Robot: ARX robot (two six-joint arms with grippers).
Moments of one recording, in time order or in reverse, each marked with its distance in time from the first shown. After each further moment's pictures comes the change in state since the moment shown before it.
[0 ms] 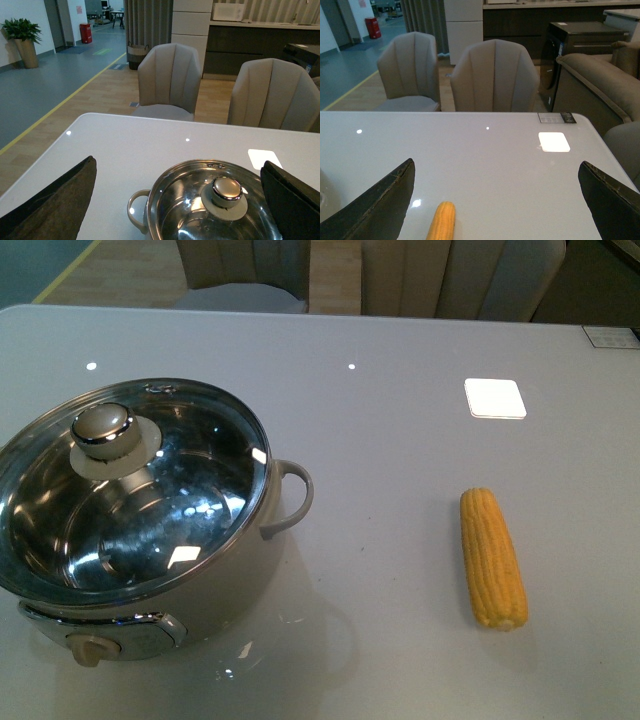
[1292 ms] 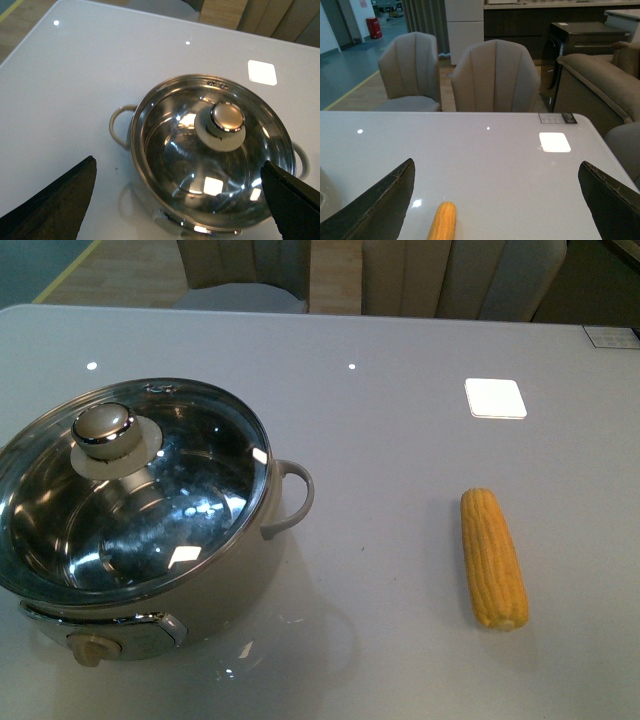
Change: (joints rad) left arm -0.111 0.823 0.256 0.100 -0.071 -0.118; right arm 0.000 -0.001 0.000 0.000 -0.002 0.000
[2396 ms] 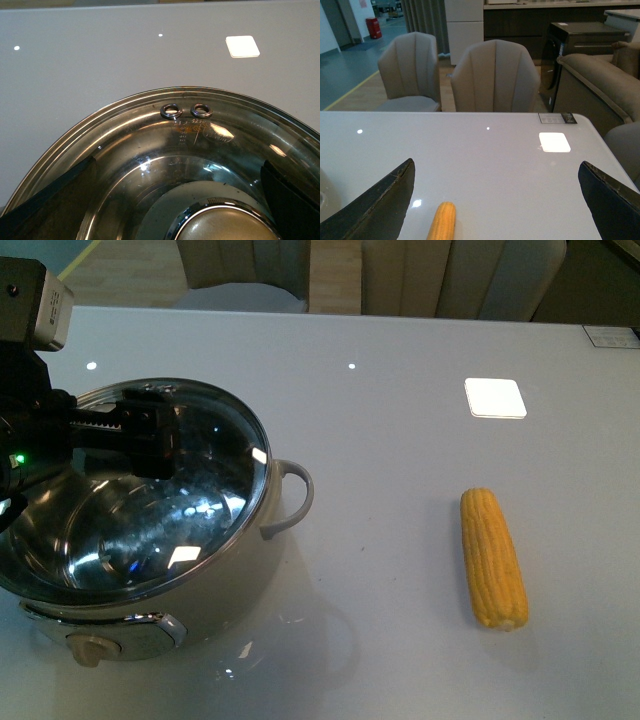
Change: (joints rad) left arm -0.079 1.147 0.275 0.860 0.063 0.118; right arm 0.000 0.000 0.000 0.000 0.000 0.000
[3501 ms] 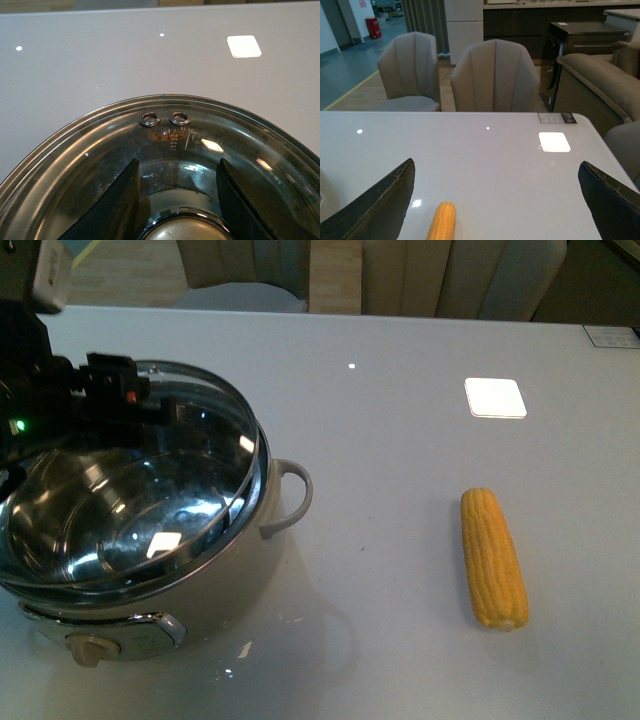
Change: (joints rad) left arm -0.026 -0.082 0.034 -0.080 -0.045 0.002; right arm 0.000 0.000 0.000 0.000 0.000 0.000
